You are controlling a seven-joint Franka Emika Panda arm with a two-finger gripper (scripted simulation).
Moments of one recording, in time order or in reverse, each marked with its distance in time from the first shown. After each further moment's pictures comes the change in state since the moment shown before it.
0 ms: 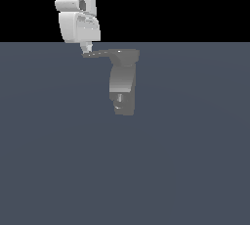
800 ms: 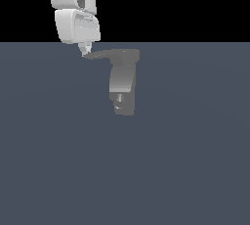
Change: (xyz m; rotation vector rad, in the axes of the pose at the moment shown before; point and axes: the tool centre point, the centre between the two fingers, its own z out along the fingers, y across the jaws) arm 0.012 0.031 0.000 0.000 -0.004 -0.010
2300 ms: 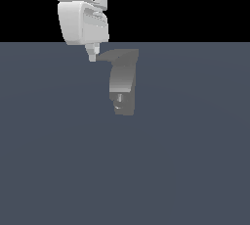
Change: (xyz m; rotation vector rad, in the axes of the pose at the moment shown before) arm 0.053 0.062 0.000 -0.002 0.001 -0.007
